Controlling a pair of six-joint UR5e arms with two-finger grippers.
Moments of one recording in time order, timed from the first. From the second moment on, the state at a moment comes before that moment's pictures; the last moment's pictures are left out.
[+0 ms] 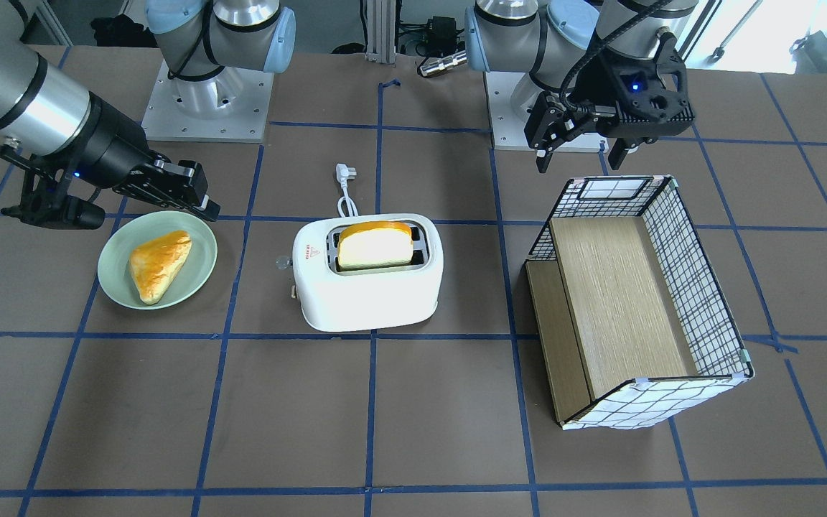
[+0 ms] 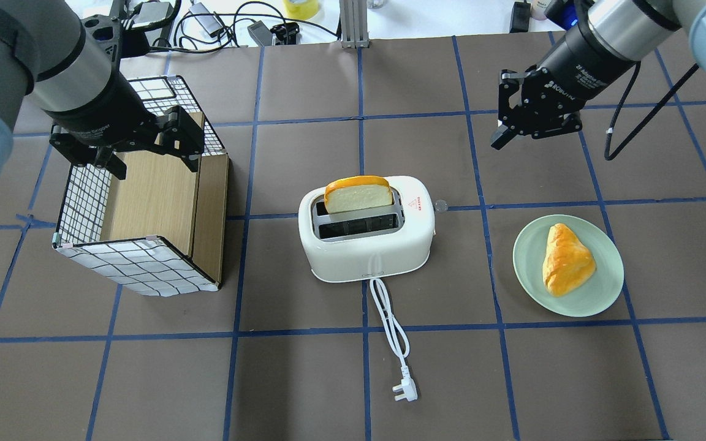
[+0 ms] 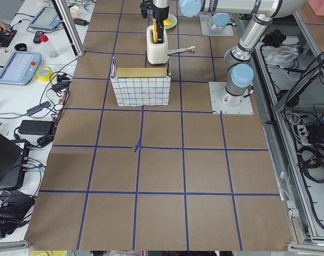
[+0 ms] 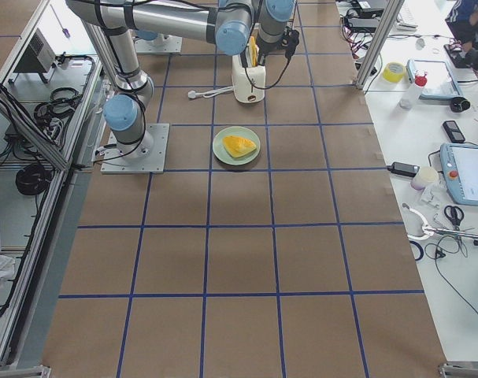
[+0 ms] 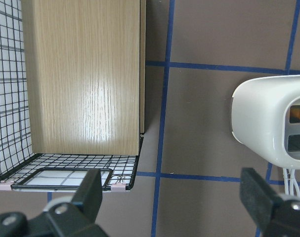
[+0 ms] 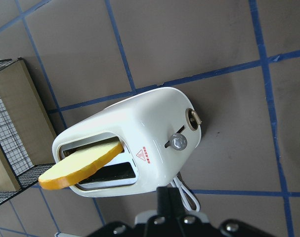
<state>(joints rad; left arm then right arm) -1.57 -1.46 -1.67 -1.52 1.59 -0.08 1.40 -1.50 1.63 -1.51 -1.07 0.03</state>
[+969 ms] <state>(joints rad) -1.57 -1.46 -1.67 -1.52 1.59 -0.08 1.38 -1.44 1.92 -1.83 -0.87 -0.17</state>
